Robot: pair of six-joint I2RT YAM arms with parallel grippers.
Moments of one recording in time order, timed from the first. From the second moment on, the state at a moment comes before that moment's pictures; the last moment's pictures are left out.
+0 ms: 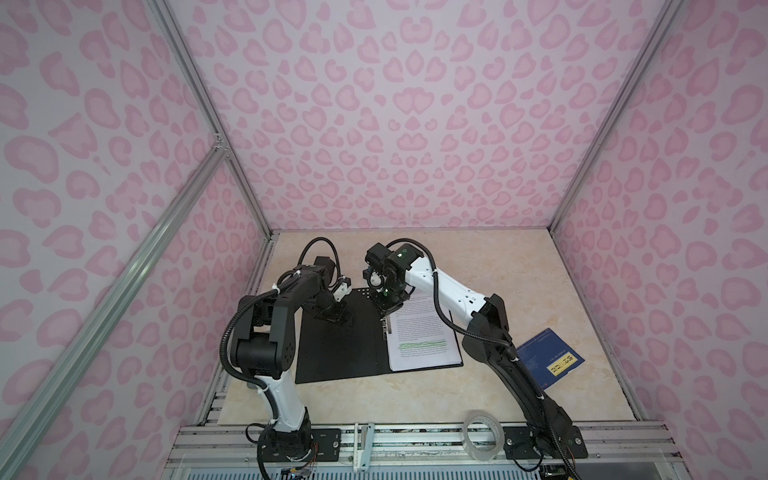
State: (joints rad) left arm -0.12 1.85 1.24 -0.92 0.18 0.26; right arm 0.82 2.50 2.52 -1.43 -0.26 0.19
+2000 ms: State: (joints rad) left arm -0.12 1.90 1.26 -0.93 0.16 0.26; right arm 0.84 2.61 2.52 -1.50 -0.27 0.14
